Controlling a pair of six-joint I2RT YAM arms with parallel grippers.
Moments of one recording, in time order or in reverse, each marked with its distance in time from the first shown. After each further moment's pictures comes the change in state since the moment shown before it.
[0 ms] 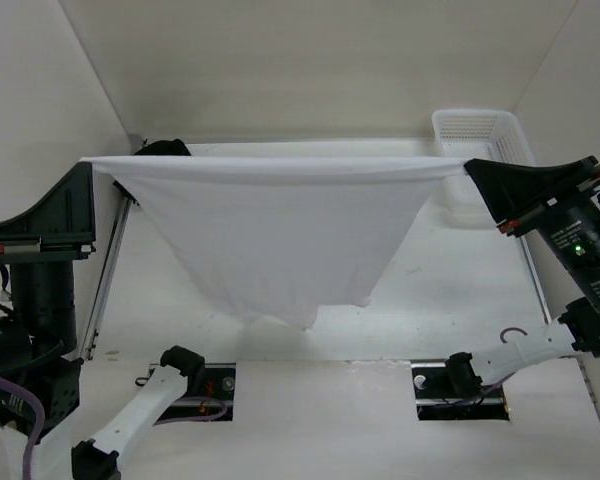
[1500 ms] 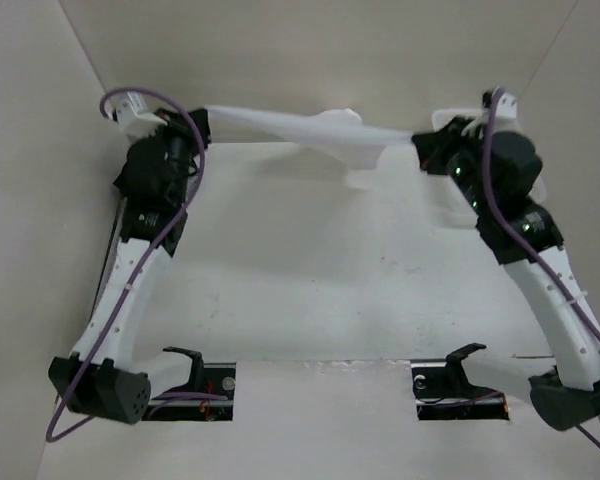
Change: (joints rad) left arm 0.255 0.670 -0.085 0.325 0.122 0.053; right arm -1.384 0.309 -0.134 -0.134 -1.067 0.412
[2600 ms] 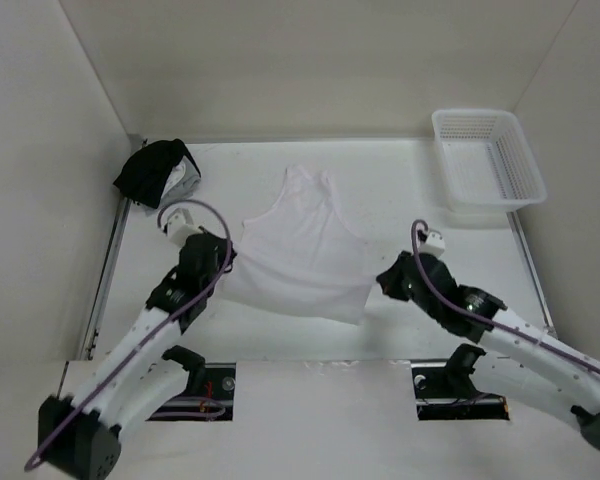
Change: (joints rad) left arm -0.270 -0.577 -0.877 -0.373 -0.263 -0.213; right arm 0.589 -0.459 -1.049 -0.135 0.341 0.542
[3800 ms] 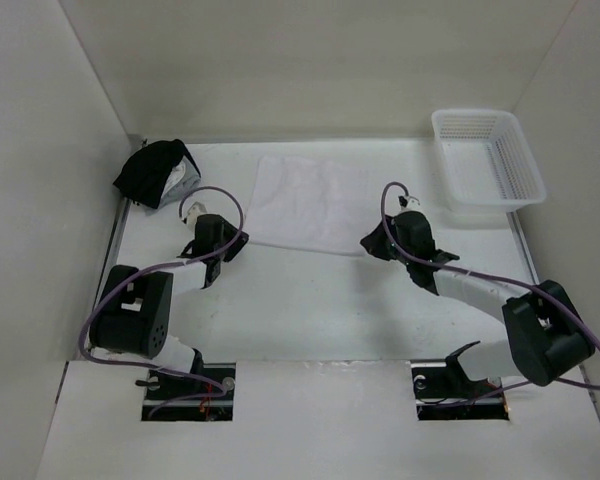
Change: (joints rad) left arm 0.254 0.832 0.050 0.602 0.346 -0.035; right arm -0.486 0.638 0.073 0.717 -0.425 -0.239
